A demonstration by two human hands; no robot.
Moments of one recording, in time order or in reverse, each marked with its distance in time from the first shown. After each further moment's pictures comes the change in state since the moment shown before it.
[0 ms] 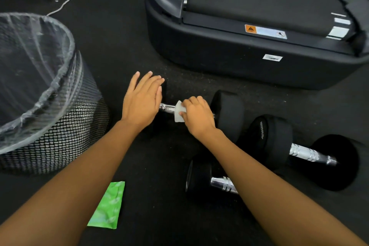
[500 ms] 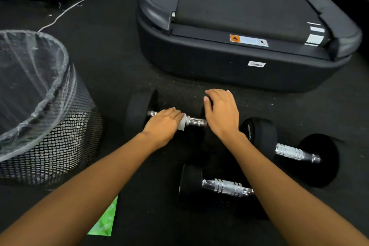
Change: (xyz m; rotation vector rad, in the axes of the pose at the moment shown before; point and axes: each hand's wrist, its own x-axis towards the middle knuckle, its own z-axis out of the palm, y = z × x) left_hand -0.010 0.056 0.020 -0.023 -0.472 0.292; right_hand -0.028 0.056 -0.037 0.180 0.451 0.162
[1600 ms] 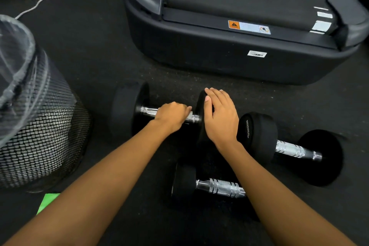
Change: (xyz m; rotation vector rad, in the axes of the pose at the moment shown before) left_hand 0.055 0.025 0.002 -0.162 -0.159 -0.210; right_hand -0.021 0.014 0.021 0.138 0.094 0.128
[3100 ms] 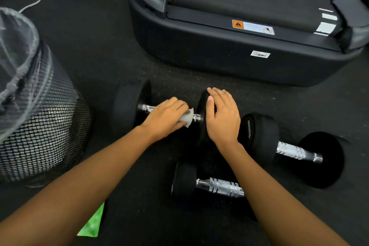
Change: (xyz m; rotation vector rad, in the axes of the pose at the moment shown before) left_hand -0.026 -0.027 0.010 -0.015 0.333 0.358; right_hand -0.002 0.000 0.000 0.007 0.019 0.009
